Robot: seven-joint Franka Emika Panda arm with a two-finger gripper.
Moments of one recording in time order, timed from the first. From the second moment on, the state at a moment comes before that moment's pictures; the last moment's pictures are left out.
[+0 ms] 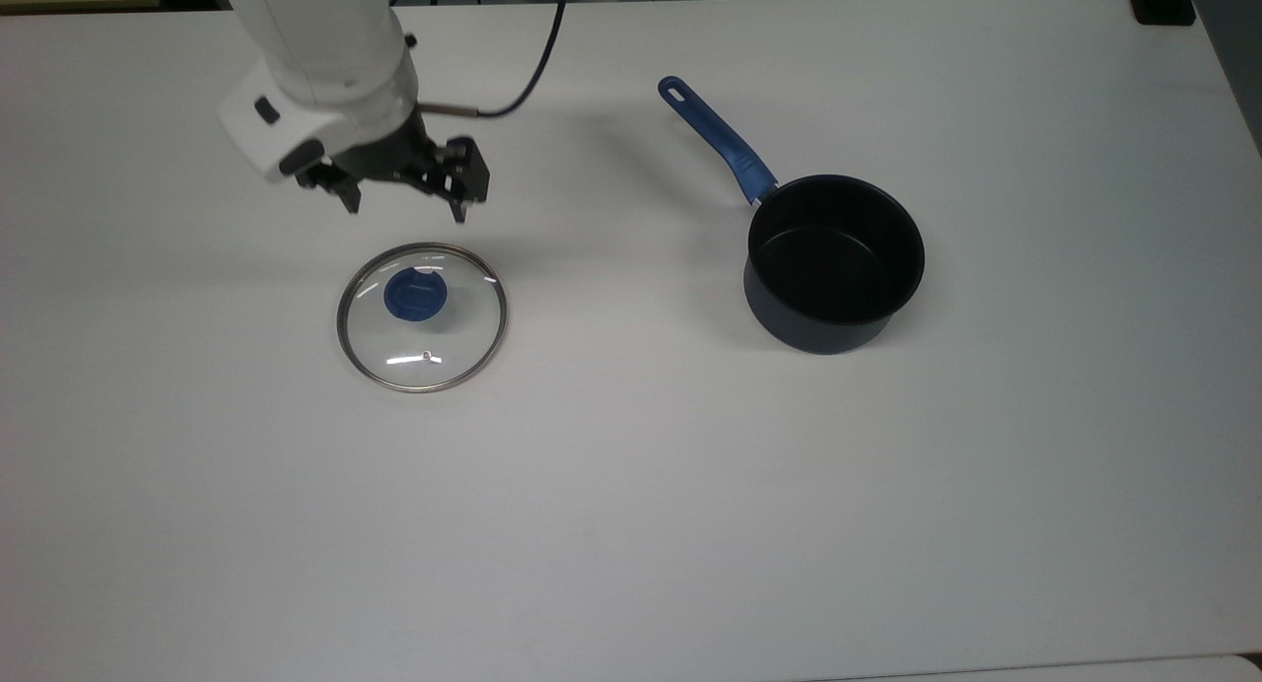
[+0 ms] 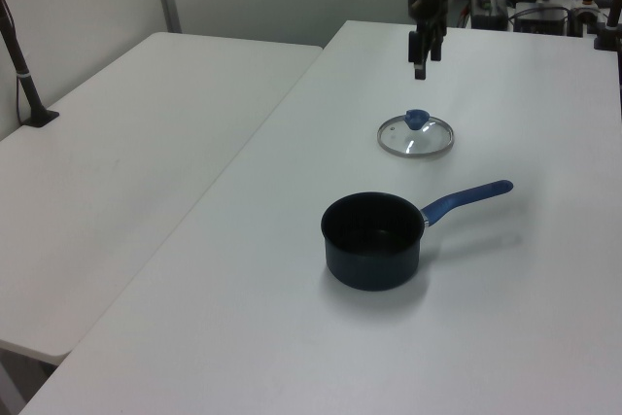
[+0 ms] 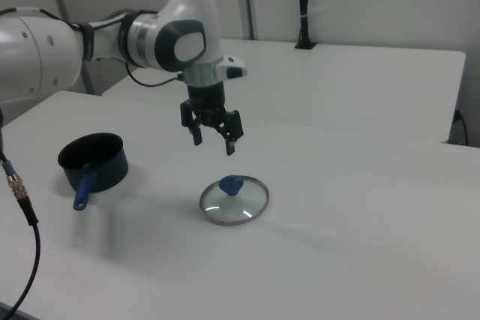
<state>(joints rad) -0.03 0.35 -0.10 -1.51 0.01 1.80 -0.06</state>
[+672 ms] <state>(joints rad) -0.03 0.49 -0.10 -1.54 0.01 1.96 -0.01</state>
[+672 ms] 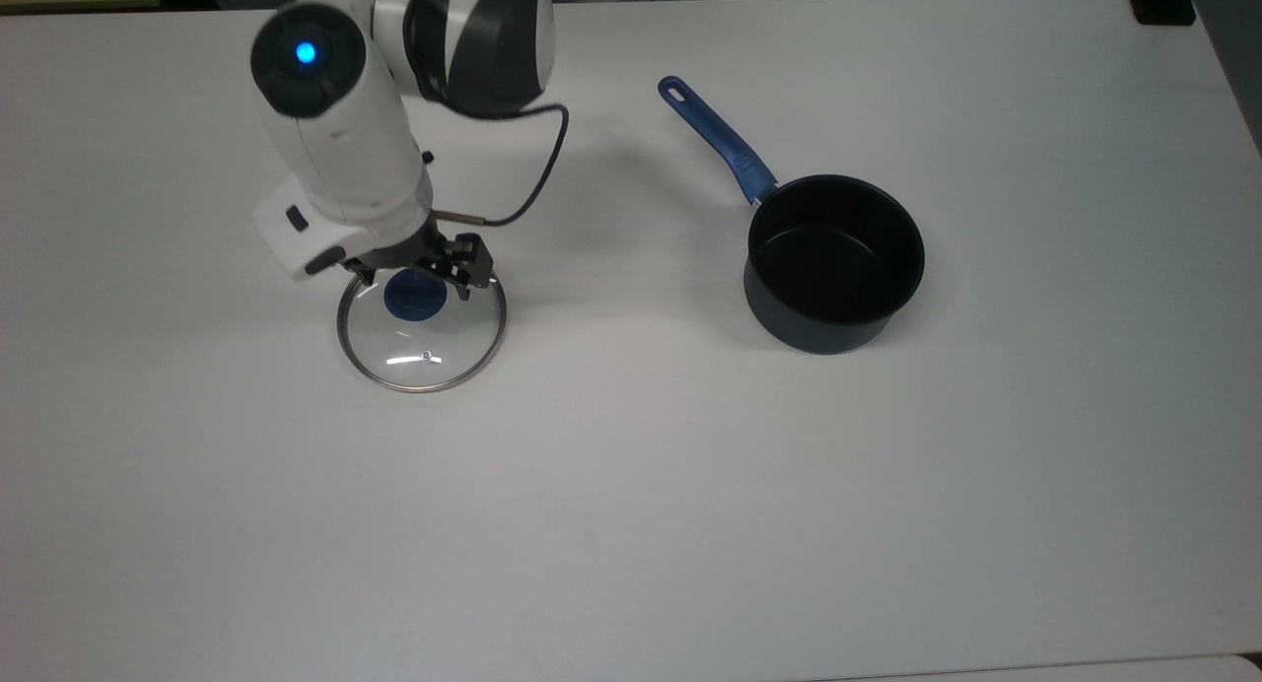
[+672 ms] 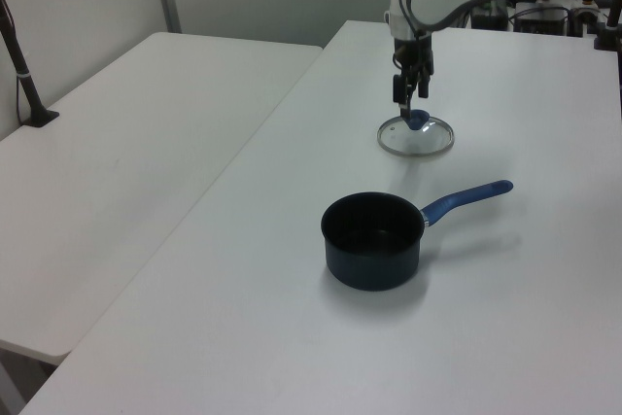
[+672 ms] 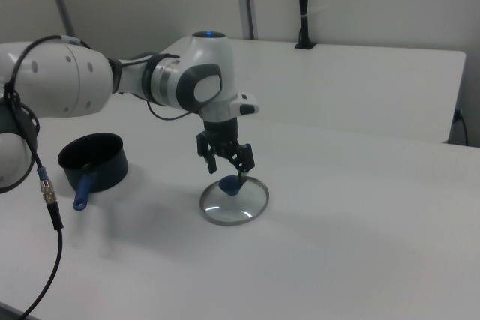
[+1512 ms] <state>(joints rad) -0.04 0.53 -0.10 -1.55 0.01 2.01 0.00</state>
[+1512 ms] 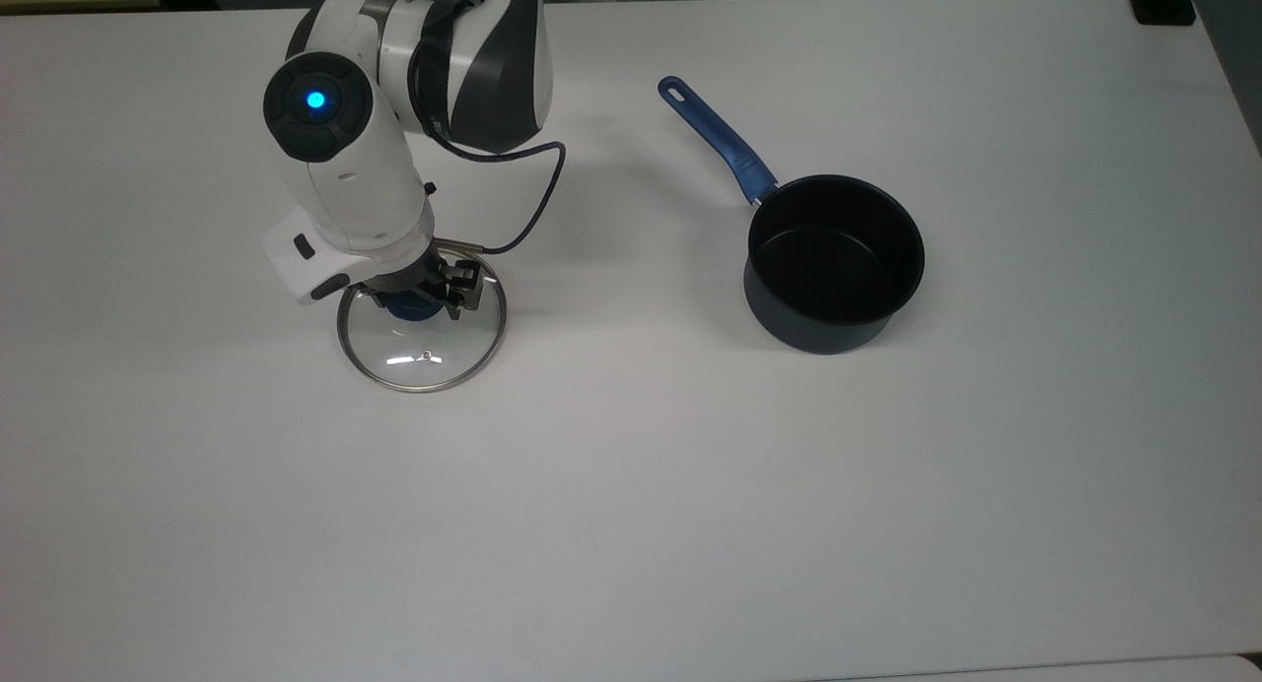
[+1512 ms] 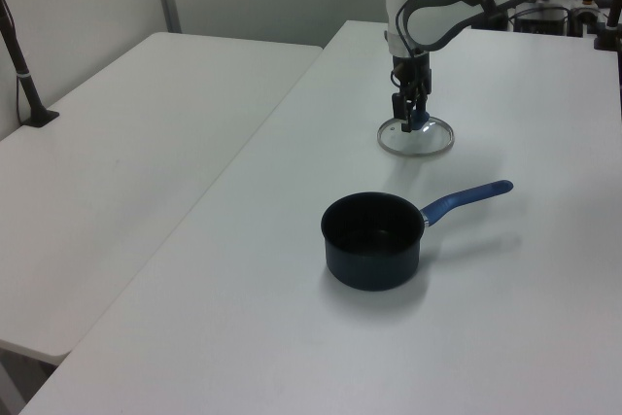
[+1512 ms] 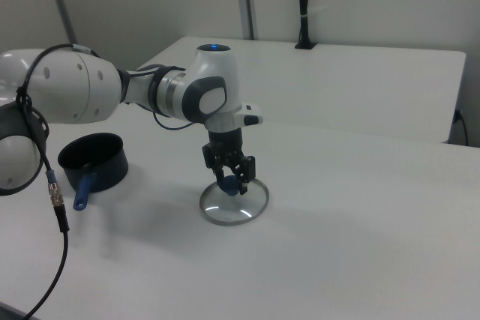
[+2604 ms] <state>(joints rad) -0.07 0.41 -0.10 -1.47 0.01 1.85 0.01</state>
